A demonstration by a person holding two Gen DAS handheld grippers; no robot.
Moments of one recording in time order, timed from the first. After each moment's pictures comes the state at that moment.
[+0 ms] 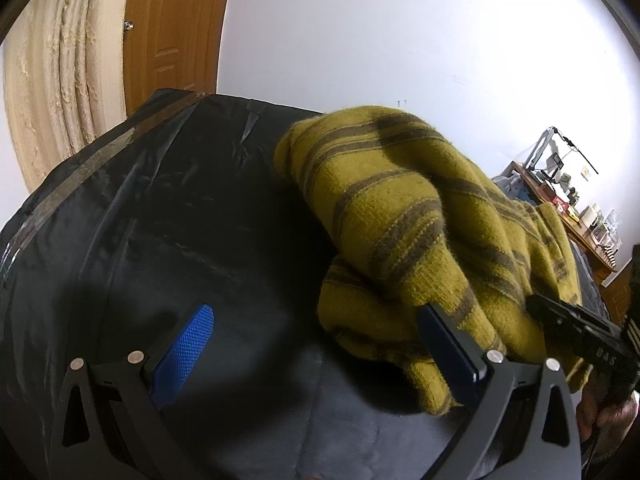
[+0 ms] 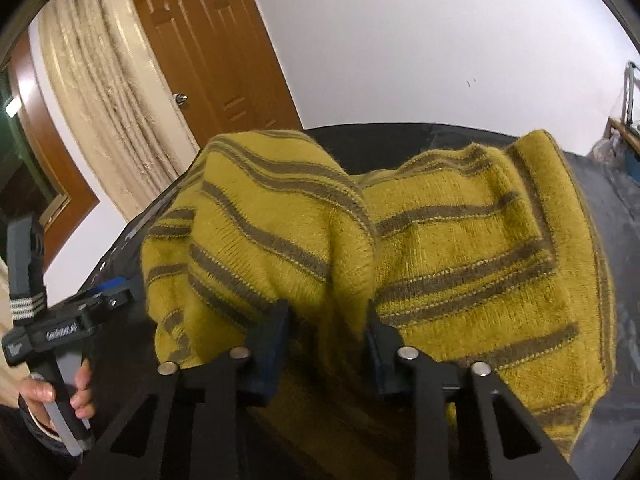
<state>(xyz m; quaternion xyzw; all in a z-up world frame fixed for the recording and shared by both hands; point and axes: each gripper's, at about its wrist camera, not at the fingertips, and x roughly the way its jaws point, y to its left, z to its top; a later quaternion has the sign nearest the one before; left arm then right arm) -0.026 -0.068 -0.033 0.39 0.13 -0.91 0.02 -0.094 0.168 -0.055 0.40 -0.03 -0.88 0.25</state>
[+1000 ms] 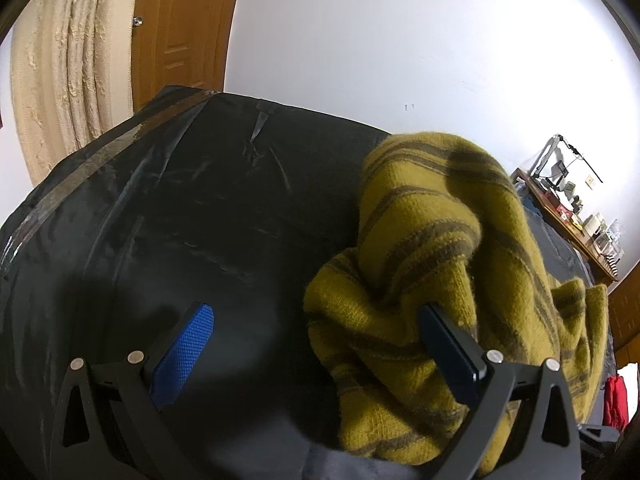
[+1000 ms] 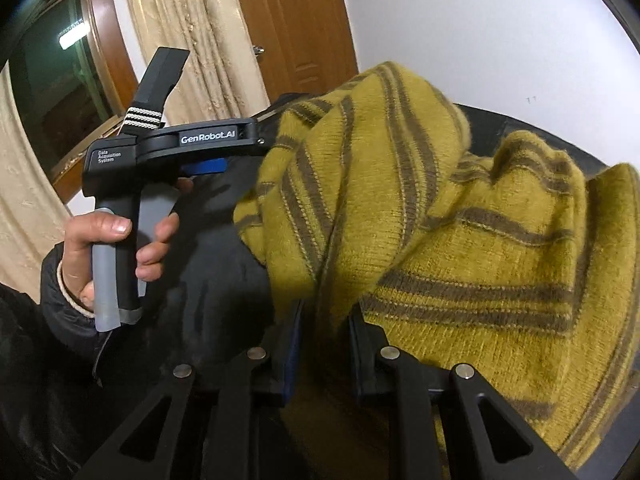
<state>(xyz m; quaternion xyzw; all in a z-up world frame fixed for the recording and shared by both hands) -0.028 -0.074 -0.036 0.39 0.14 -0.91 0.03 0.025 0.149 -0.068 0.40 0.05 -0.86 0.32</state>
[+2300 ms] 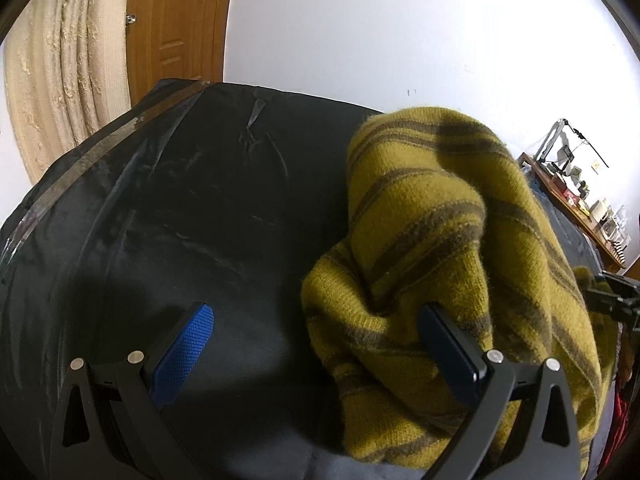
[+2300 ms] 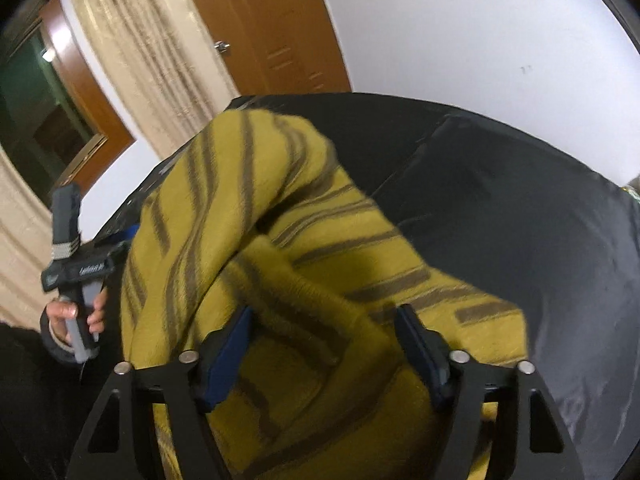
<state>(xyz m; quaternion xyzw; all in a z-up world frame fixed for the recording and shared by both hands) -0.030 -0.066 -0.049 0.41 0.12 -0.90 0.03 -0.135 0.233 -0.053 0.46 0.04 -0.82 0.35</state>
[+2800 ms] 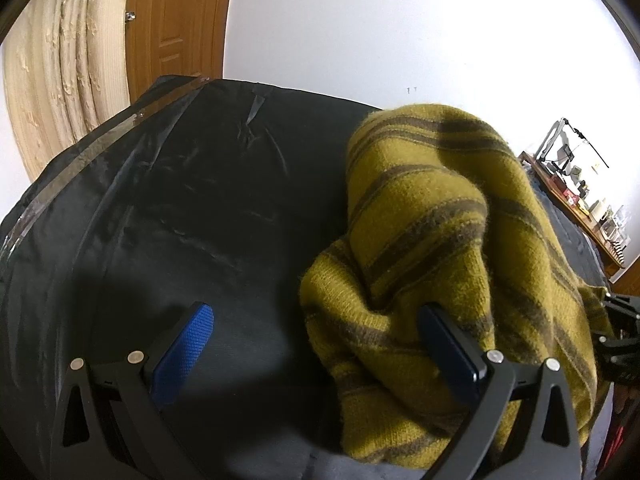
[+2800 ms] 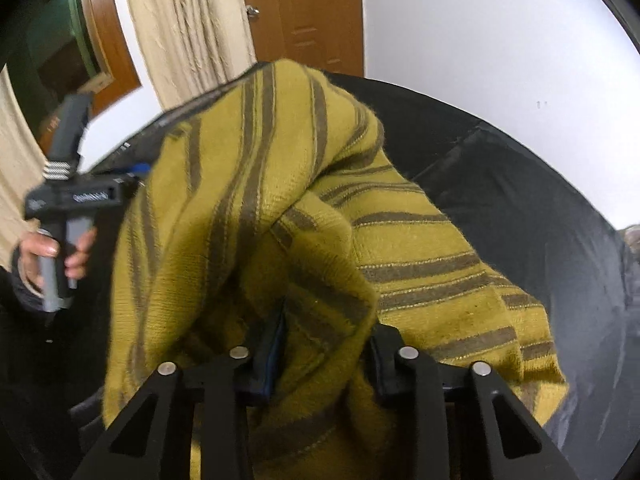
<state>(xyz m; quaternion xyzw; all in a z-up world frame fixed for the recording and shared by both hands) -0.032 -0.065 -0.049 0.41 0.12 -0.90 0.03 -0.095 0.182 -0.063 0.44 0.16 -0.83 0.32</state>
